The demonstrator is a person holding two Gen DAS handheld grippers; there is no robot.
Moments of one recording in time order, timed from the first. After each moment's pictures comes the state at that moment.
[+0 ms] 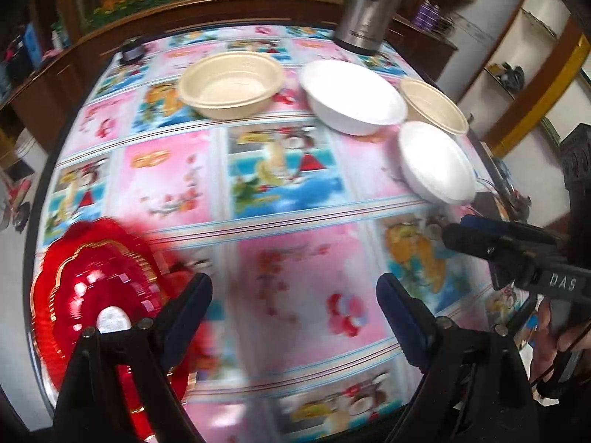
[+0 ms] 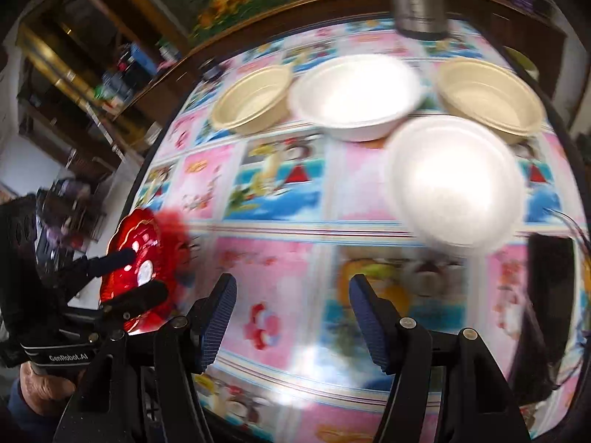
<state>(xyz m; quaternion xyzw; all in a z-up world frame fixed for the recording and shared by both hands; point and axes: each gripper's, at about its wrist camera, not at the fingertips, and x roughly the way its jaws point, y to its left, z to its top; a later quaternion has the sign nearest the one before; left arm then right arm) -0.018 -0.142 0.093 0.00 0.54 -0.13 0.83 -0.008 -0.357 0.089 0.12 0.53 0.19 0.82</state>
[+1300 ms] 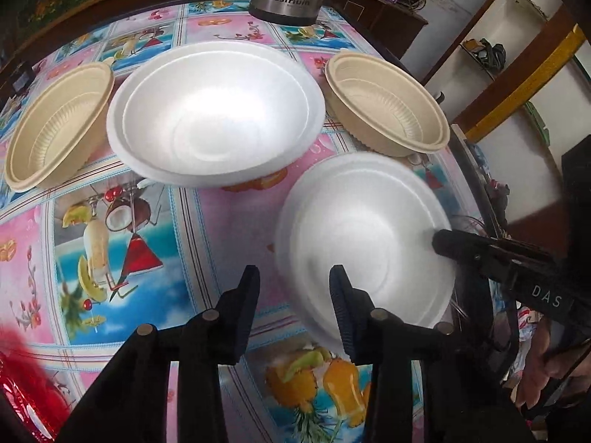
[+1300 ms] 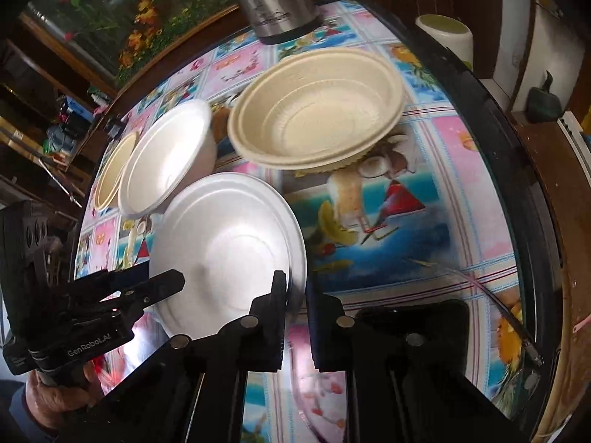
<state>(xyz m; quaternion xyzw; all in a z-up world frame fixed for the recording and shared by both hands) 0.087 -0.279 0.044 -0.01 0.57 -0.20 0.80 0.070 -0.492 0.052 0.16 0.55 0.11 0.81</state>
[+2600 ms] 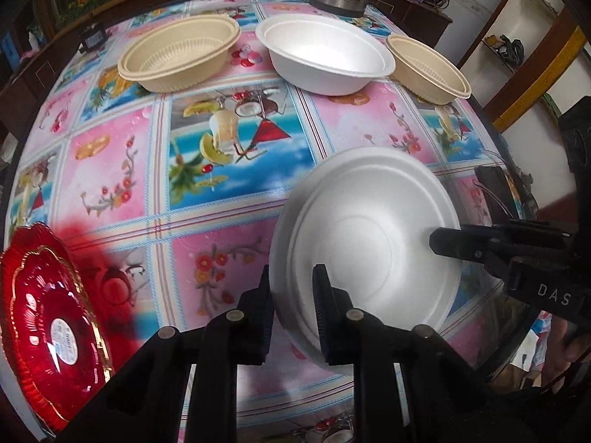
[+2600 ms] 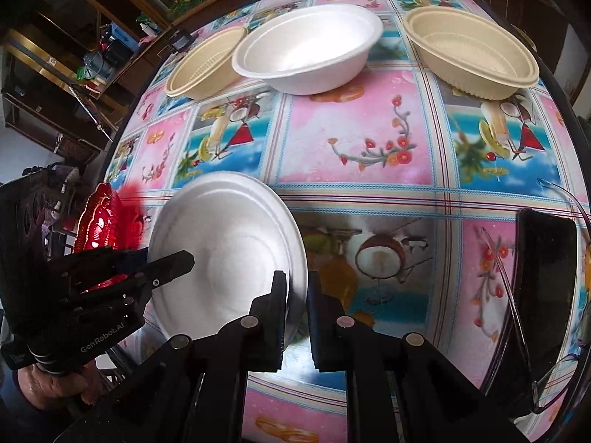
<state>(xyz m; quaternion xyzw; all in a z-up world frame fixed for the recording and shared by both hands) -0.001 -0.184 0.047 0.02 0.57 -0.14 0.81 0.007 -0.372 0.048 0.10 0.59 0.20 0.78</state>
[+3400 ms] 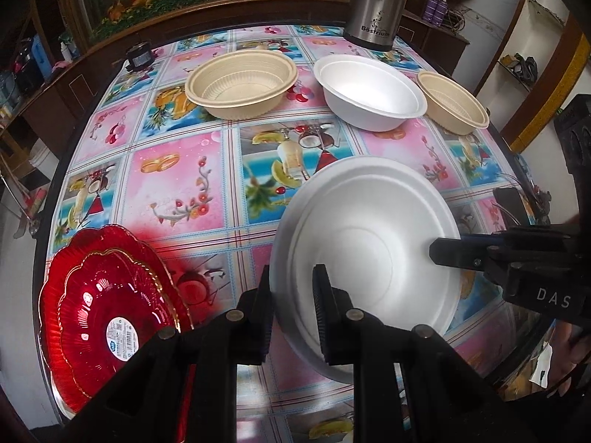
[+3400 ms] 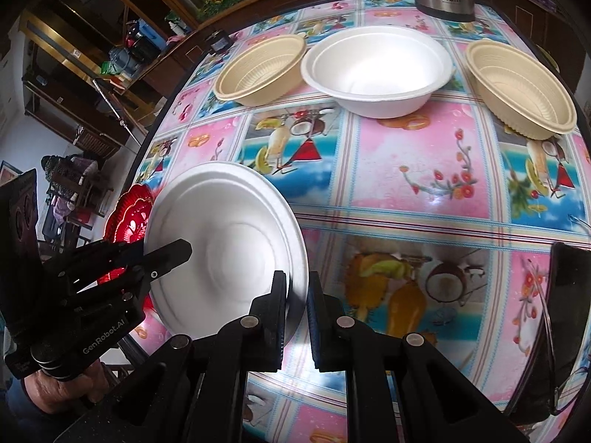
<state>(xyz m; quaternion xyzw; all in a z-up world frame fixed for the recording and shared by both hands) -0.013 -0.140 0.079 0.03 0.53 -0.09 0.84 0.009 -0.325 0.066 0.09 0.57 0.24 0.78</state>
